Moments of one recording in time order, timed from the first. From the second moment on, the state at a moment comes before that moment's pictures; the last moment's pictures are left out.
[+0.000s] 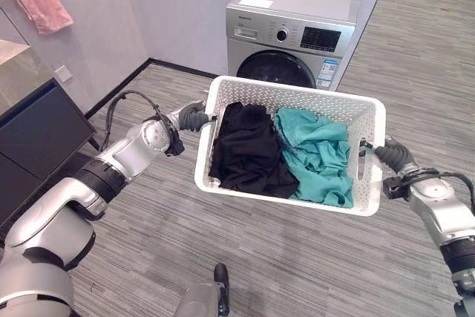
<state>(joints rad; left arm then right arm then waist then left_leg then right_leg) -0.98 0.78 -0.84 0.45 -0.14 0.08 -0.10 -0.35 -0.84 0.11 0.33 0.42 0.19 0.05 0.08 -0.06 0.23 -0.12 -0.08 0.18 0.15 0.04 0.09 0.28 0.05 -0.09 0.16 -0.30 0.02</state>
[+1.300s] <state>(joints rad) -1.05 0.78 -0.77 0.48 -0.16 0.08 -0.04 -0.43 -0.85 0.07 0.25 0.42 0.20 -0.03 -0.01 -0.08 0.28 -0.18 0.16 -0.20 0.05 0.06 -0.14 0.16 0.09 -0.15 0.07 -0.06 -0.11</state>
